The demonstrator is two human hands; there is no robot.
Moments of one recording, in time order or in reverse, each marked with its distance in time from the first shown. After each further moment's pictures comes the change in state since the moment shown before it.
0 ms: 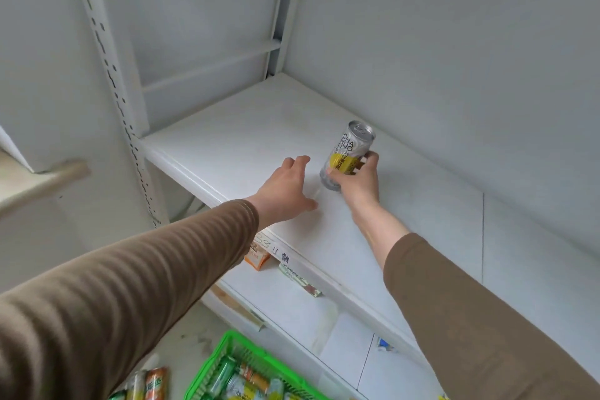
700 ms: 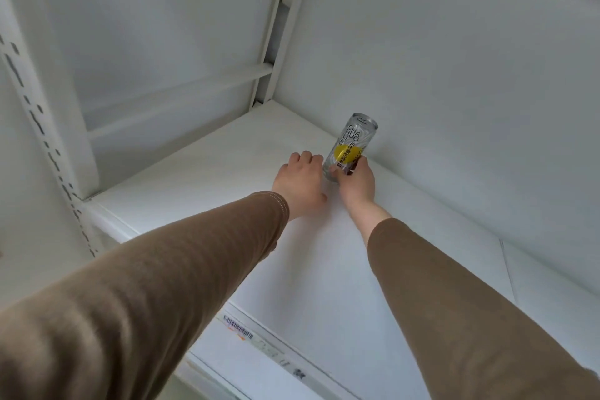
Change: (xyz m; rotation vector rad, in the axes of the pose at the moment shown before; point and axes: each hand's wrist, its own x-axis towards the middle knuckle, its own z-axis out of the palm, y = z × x) left_hand 0.160 -0.028 -0.013 0.263 0.135 0.166; right_hand 0.155 -0.003 0.070 -0.264 0.125 -0.087
